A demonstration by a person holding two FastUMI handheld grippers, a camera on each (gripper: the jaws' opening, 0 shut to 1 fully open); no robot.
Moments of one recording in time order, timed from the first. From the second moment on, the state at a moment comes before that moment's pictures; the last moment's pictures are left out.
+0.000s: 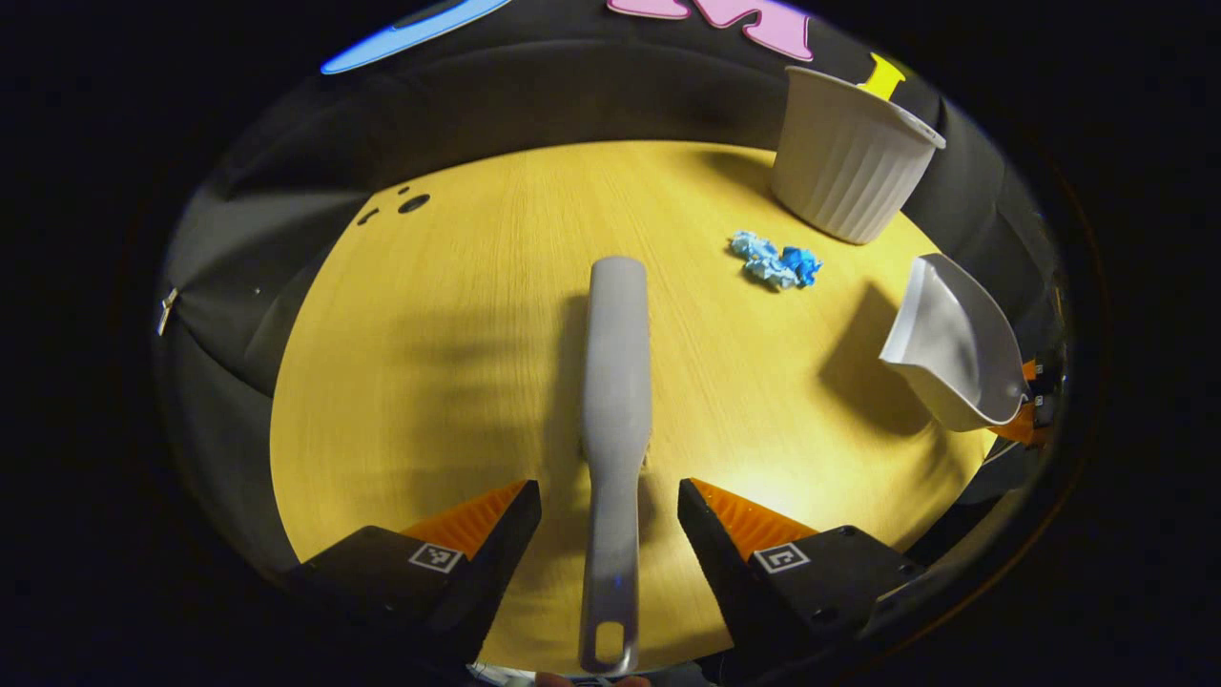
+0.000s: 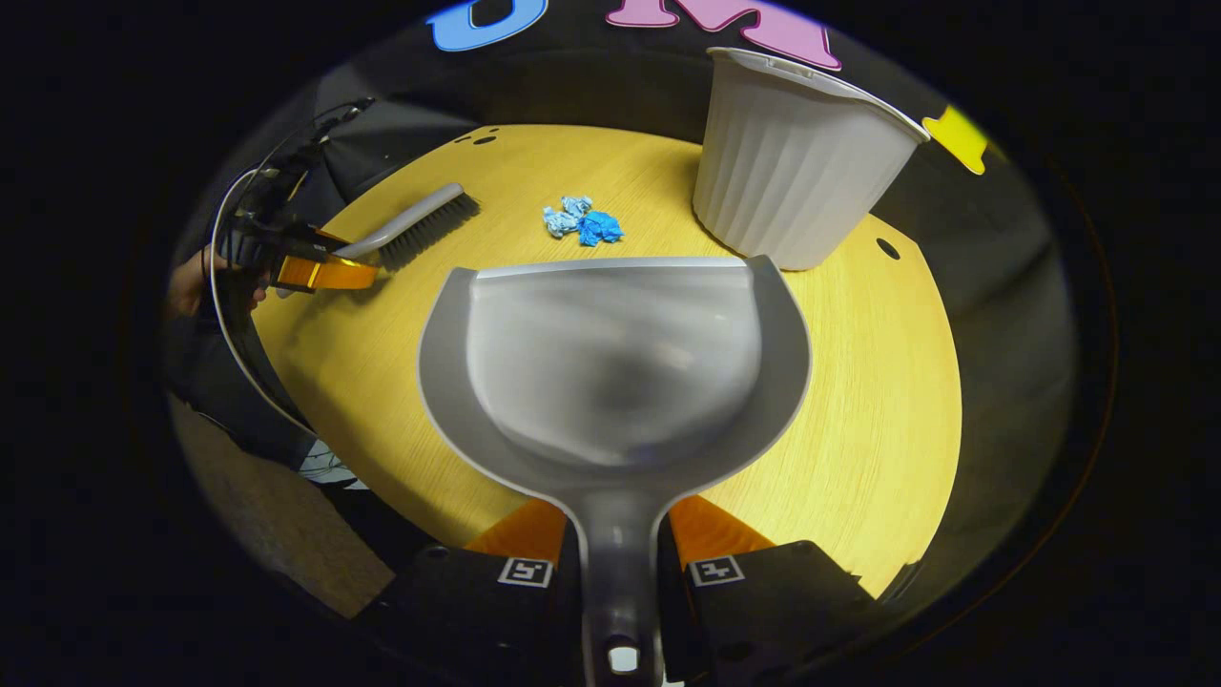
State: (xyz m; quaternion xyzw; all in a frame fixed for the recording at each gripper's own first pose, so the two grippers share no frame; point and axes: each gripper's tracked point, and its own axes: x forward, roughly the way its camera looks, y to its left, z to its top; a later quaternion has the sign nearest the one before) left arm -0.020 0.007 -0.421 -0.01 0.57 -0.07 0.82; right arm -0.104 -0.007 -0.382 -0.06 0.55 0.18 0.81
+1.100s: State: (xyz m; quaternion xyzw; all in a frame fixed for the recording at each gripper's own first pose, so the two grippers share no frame) left arm 0.000 0.000 -0.440 0.04 0.59 -0.12 0.80; right arm -0.101 -0.005 -0.380 -0.05 0.56 0.20 0.80
